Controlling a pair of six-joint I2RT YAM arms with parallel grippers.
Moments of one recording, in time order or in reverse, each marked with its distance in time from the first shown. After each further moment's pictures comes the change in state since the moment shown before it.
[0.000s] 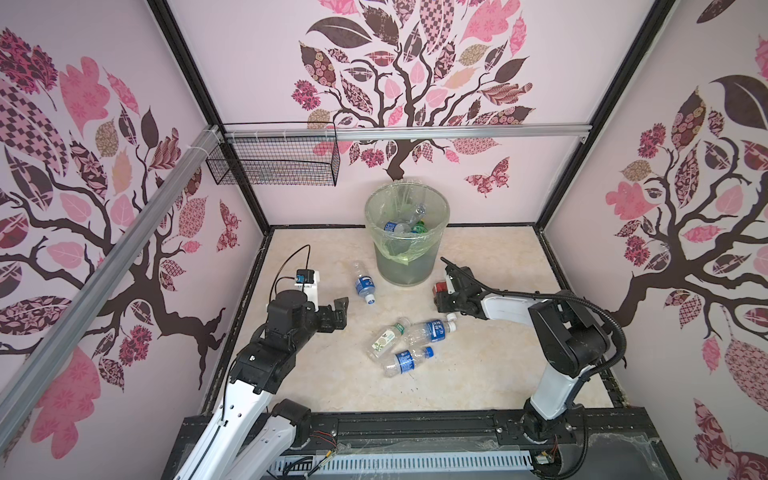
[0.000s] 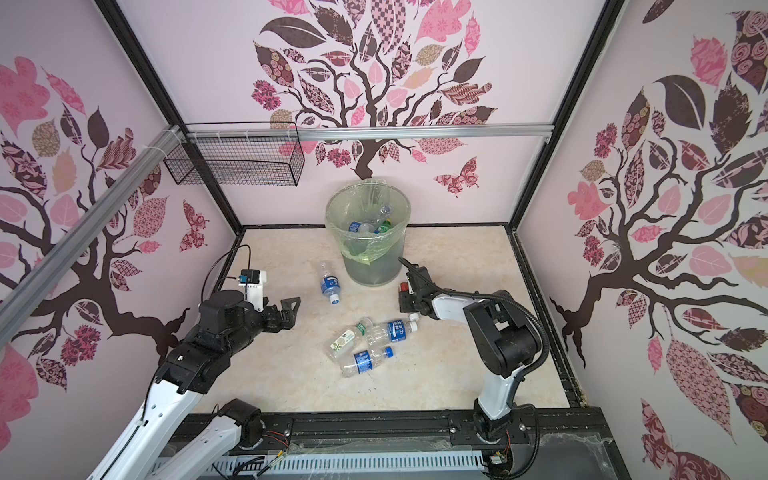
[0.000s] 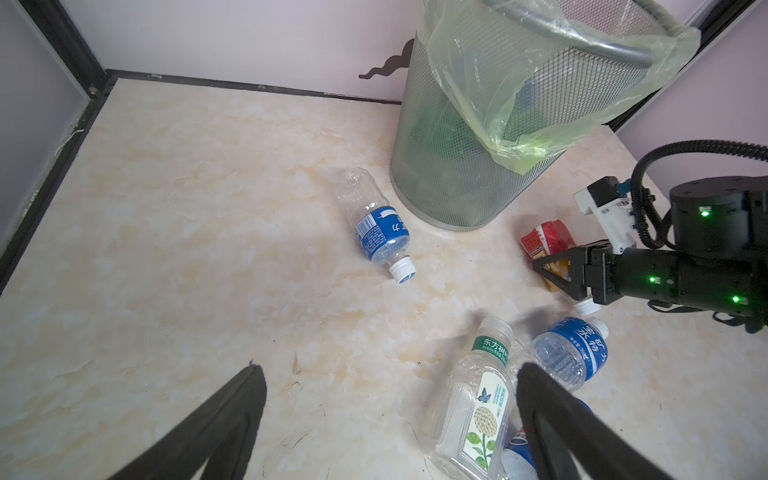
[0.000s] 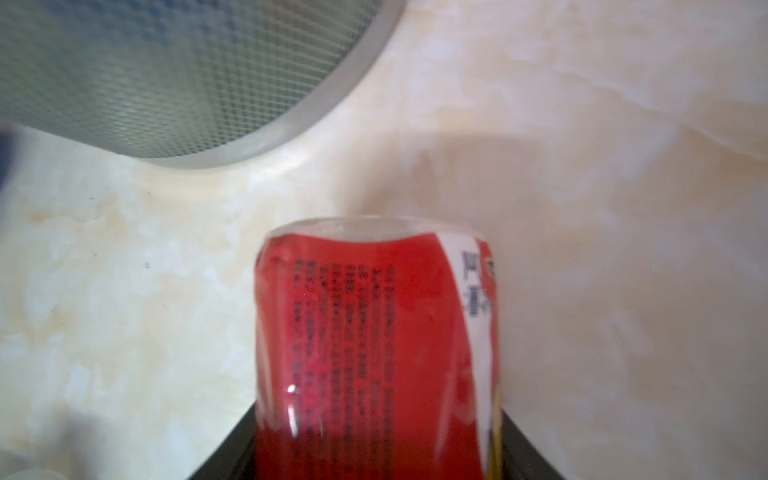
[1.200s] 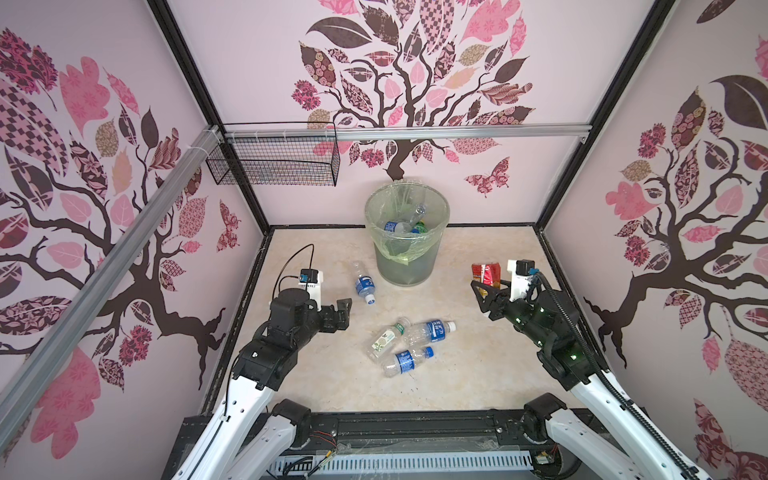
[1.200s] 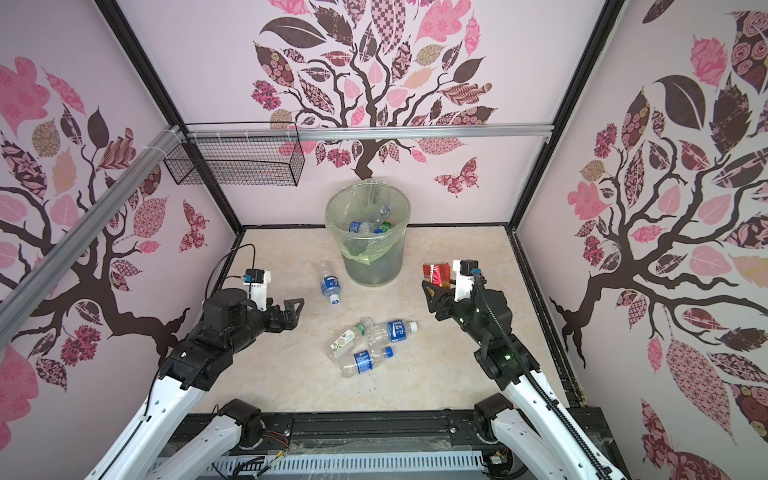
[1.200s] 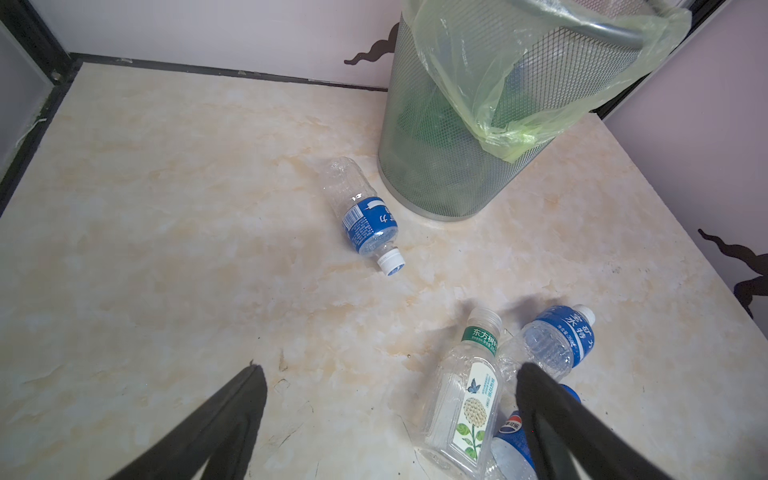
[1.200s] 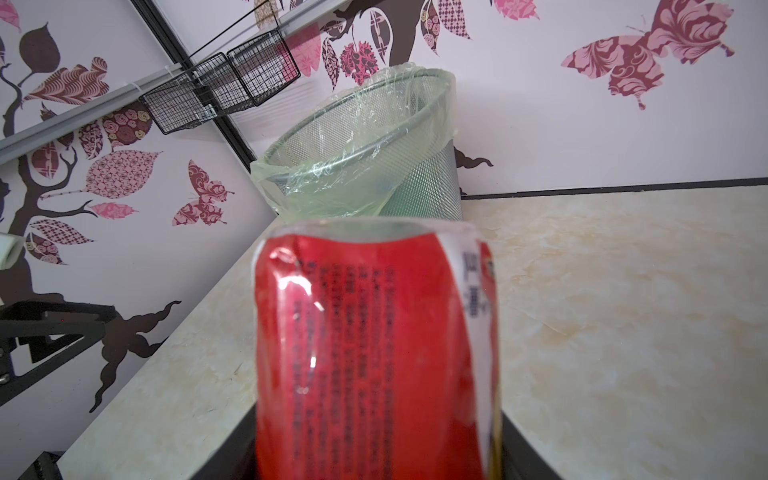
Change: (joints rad) left arm 0.000 0.024 0.000 0.004 0.045 -0.002; right arm -0.048 -1.077 -0.260 -0.068 -0.152 0.014
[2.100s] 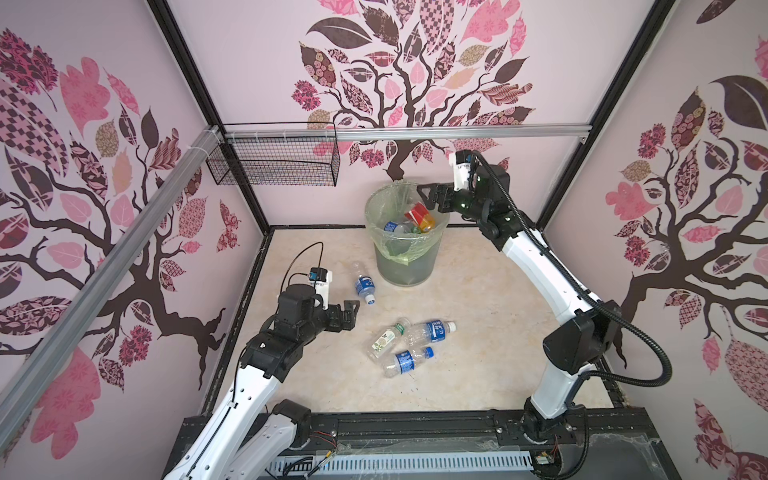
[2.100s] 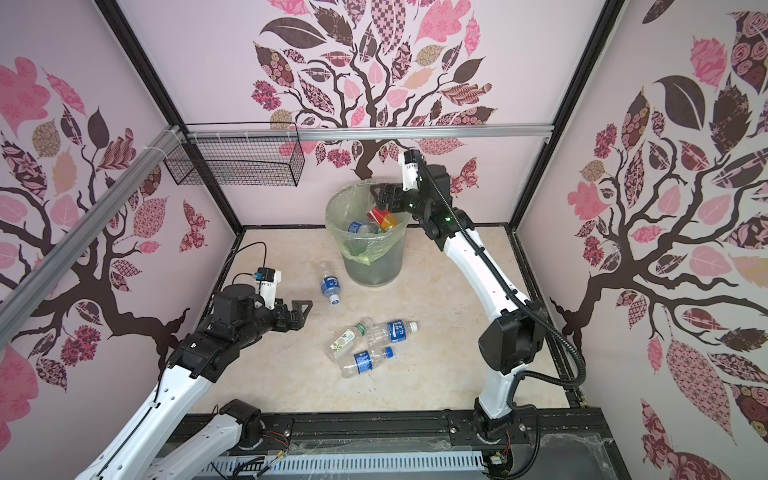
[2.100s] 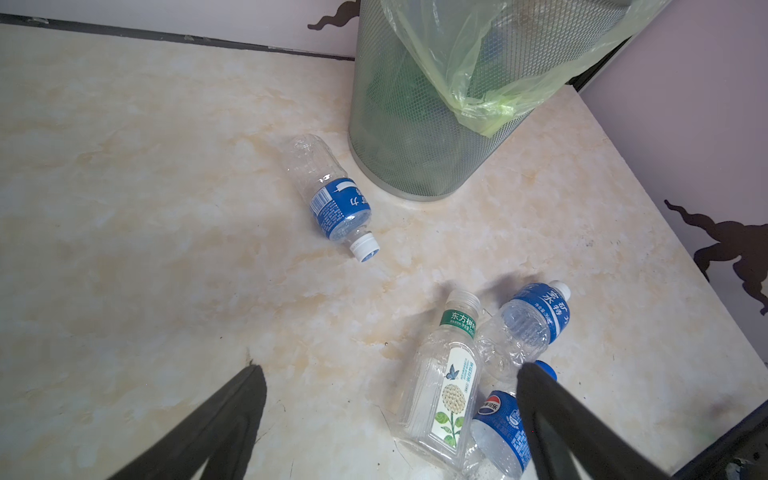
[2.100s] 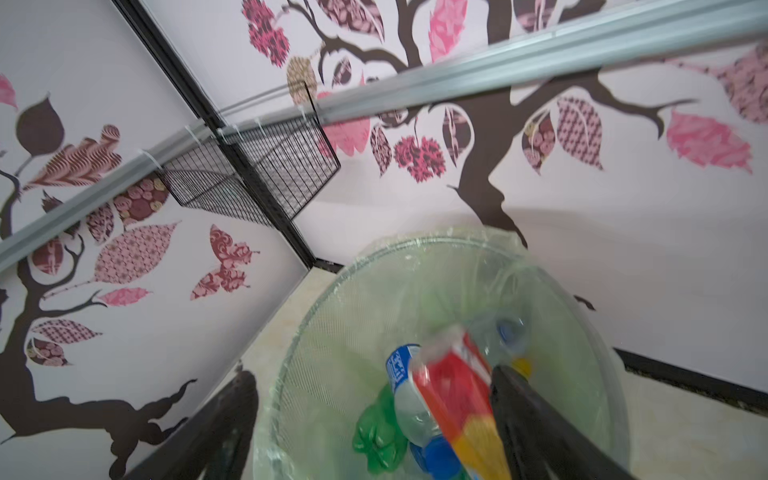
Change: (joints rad) left arm 0.000 0.059 0.000 0.018 0.104 0.002; right arm 0.010 1.069 1.184 -0.177 -0.126 -0.044
